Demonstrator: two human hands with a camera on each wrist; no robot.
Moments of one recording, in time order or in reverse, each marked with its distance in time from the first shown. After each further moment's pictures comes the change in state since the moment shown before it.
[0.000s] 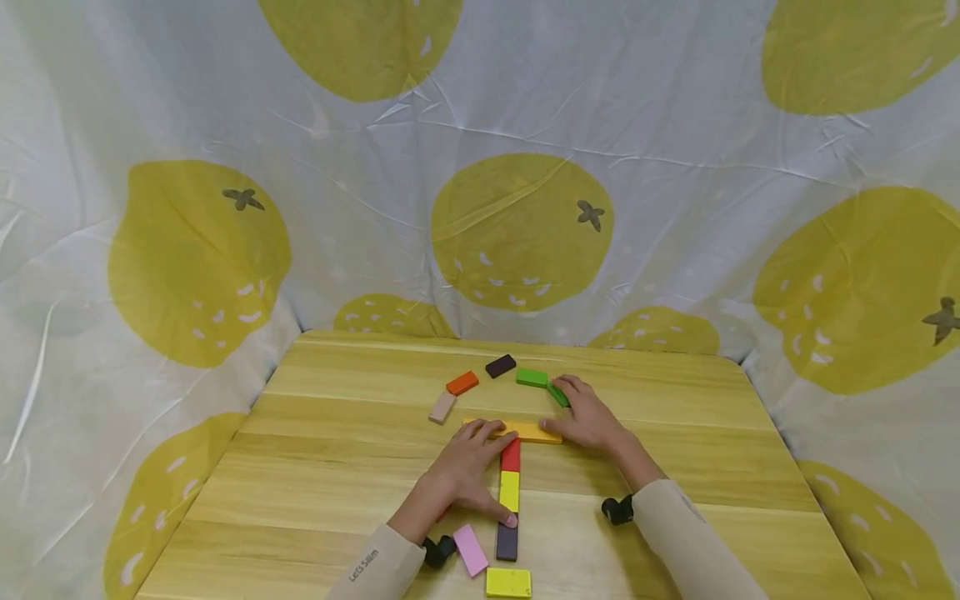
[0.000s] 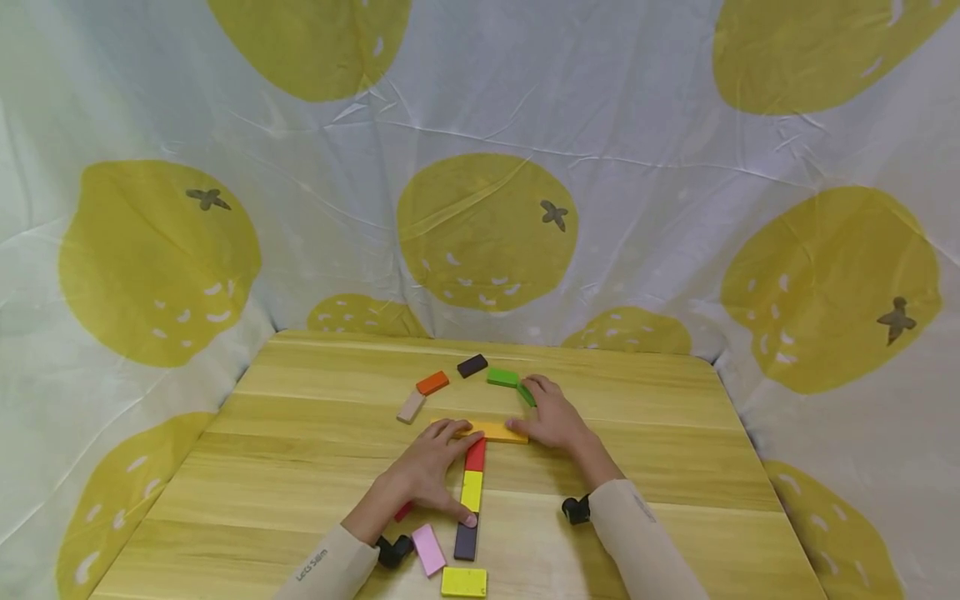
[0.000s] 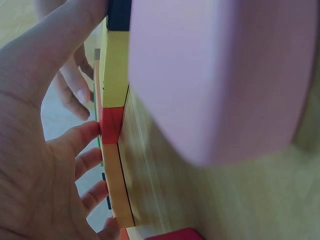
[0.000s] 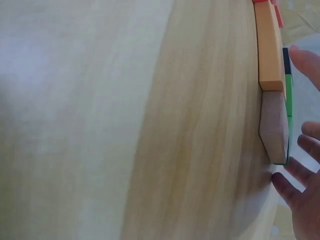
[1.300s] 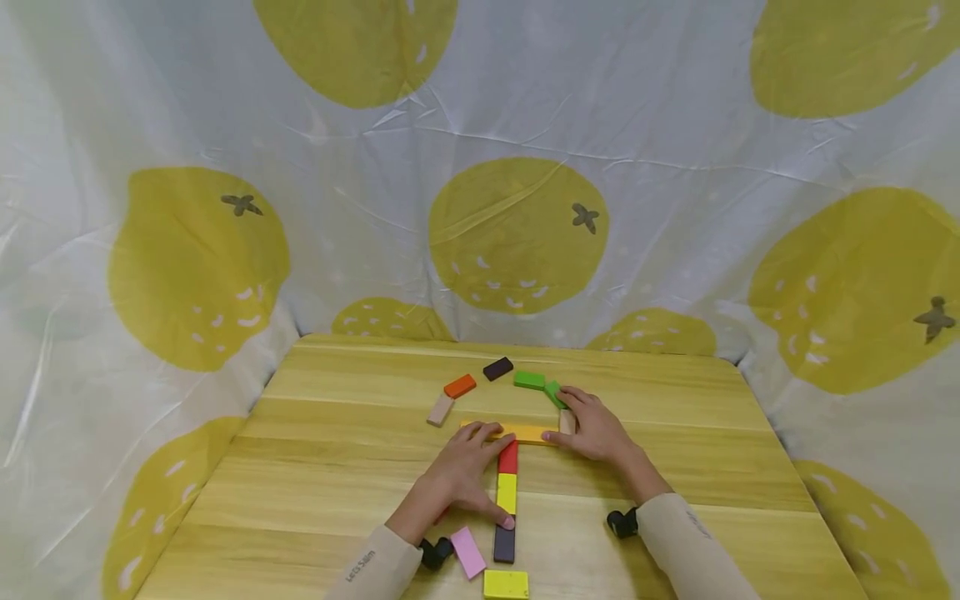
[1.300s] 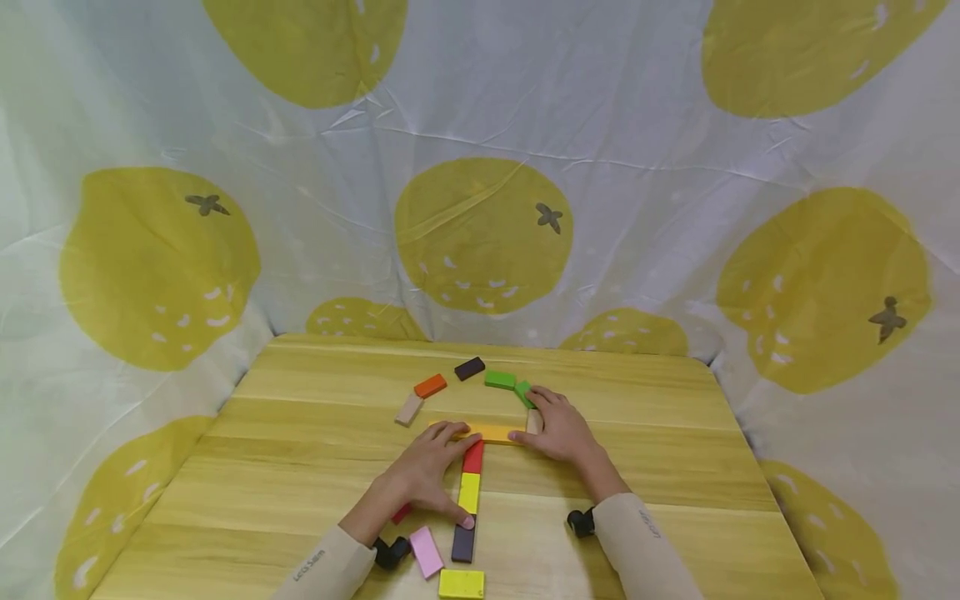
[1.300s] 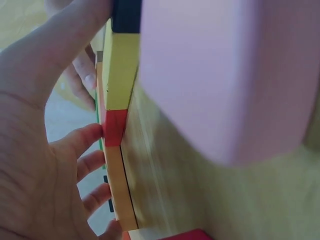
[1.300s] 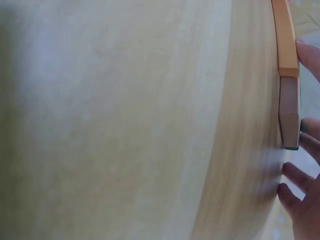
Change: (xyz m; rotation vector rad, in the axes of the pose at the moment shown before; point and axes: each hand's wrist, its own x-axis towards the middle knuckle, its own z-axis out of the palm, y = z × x) left_hand -0.002 0.003 -0.003 0.012 -0.014 -0.007; right_hand -0.019 0.015 0.005 -0.116 0.050 -0.041
